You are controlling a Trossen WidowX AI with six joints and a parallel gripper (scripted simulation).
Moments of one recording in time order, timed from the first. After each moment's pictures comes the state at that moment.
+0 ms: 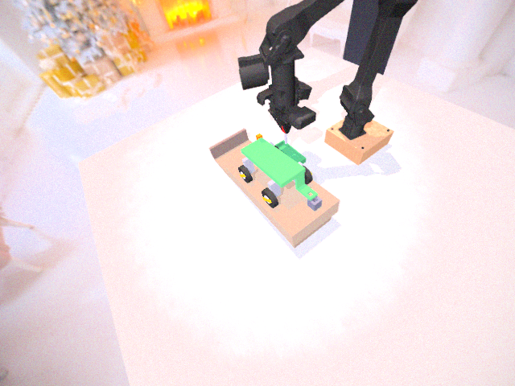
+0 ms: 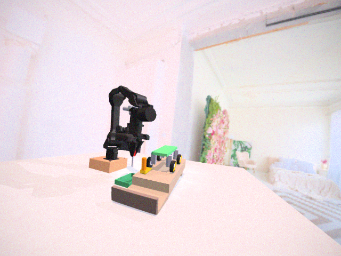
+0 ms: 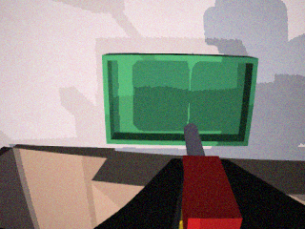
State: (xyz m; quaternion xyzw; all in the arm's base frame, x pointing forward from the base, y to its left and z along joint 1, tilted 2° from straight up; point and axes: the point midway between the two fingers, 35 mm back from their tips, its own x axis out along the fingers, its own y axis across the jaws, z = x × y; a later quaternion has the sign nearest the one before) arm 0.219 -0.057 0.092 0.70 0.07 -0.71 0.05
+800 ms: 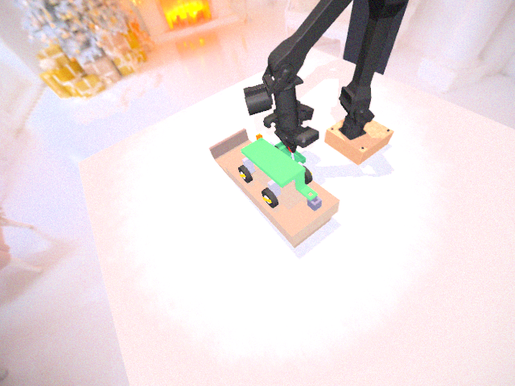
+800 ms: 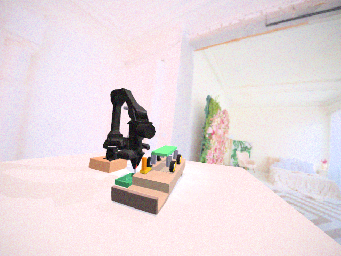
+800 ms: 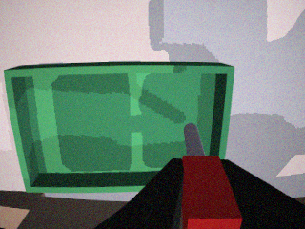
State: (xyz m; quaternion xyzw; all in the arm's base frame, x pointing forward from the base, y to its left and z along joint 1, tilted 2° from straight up) arm 0.214 -0.032 0.032 0.69 0.11 -0.71 0.01
